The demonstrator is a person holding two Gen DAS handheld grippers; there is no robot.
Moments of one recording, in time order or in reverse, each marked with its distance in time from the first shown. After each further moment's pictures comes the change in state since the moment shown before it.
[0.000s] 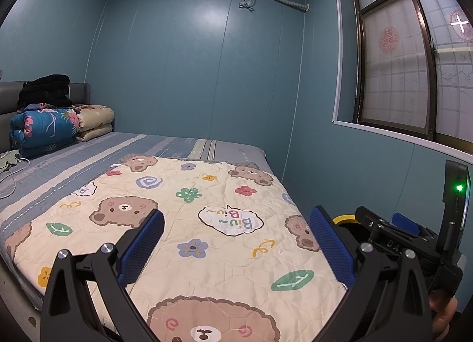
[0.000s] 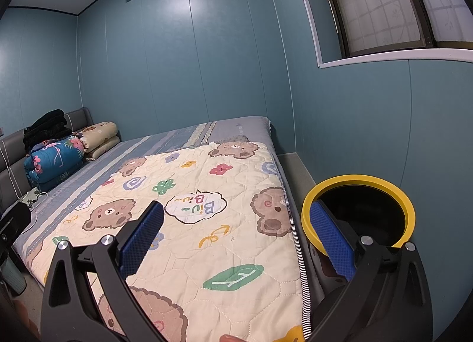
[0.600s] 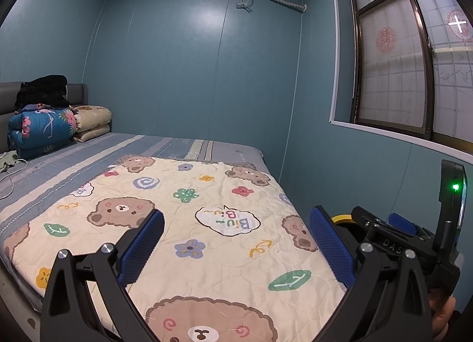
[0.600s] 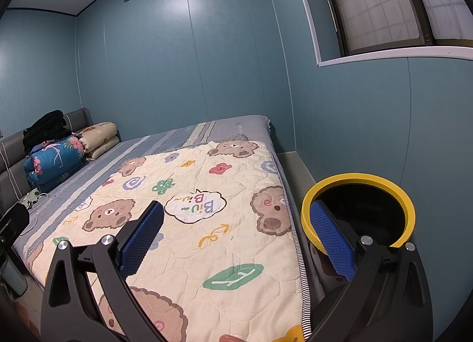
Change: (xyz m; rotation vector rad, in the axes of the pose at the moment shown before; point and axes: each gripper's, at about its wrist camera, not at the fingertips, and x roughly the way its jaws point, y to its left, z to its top) left arm 0.001 -0.001 0.001 0.001 0.000 -0.012; right arm 0.001 0.000 -0.002 0.005 0.004 -0.001
